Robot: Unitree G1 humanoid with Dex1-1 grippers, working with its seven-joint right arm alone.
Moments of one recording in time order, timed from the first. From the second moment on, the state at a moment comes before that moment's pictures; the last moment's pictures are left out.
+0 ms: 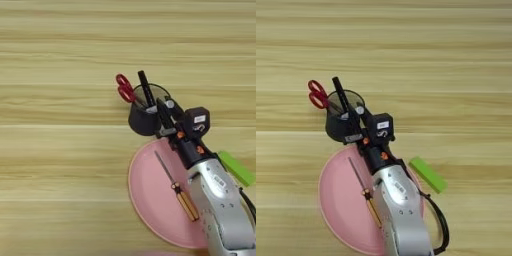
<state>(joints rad) 0.16 -0.04 0.07 -0.26 0.15 -0.04 0.23</state>
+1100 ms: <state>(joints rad) 0.20 -0.04 0.05 -0.36 0.17 -0.05 0.23</state>
